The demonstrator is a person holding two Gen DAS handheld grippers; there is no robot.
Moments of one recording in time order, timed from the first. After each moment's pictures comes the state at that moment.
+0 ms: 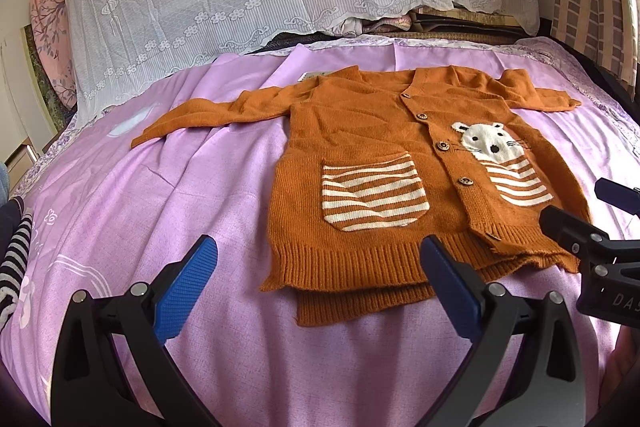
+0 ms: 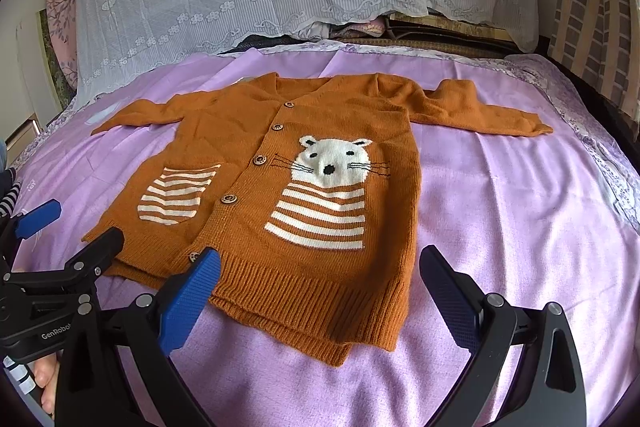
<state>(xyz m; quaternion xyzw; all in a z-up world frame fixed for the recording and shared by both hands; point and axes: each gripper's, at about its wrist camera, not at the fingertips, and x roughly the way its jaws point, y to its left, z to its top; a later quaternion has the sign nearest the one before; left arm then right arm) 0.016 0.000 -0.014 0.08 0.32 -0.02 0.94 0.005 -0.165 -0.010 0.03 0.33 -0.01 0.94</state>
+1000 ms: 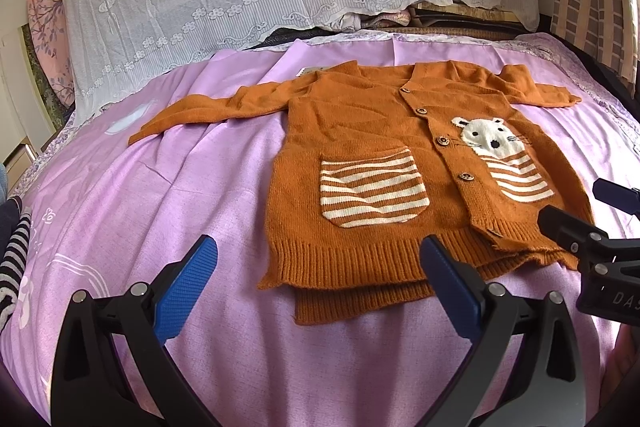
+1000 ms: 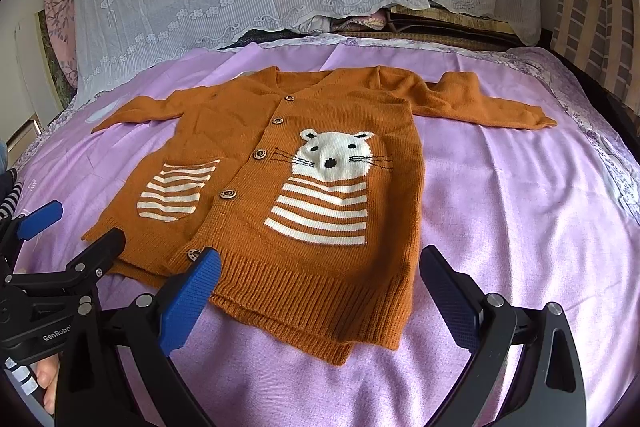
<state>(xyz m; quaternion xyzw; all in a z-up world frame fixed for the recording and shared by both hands) 0.018 0.002 -0.022 0.08 0.33 -0.03 0.94 0.005 -0.163 -0.014 0.04 0.34 -0.01 0.94</state>
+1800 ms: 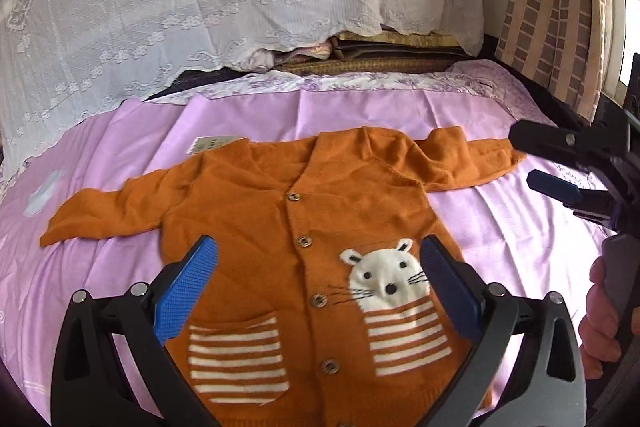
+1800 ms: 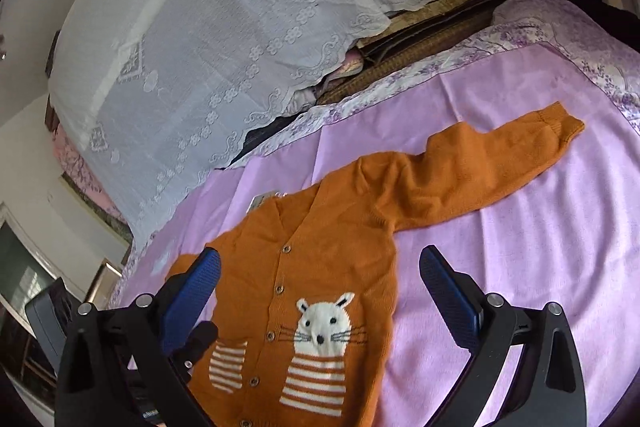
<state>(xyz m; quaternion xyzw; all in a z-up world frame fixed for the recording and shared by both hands) 0.120 -0.112 0.056 0.08 0.33 -0.16 0.93 0.101 -0.319 0.058 0.31 0.29 0.06 0.90</state>
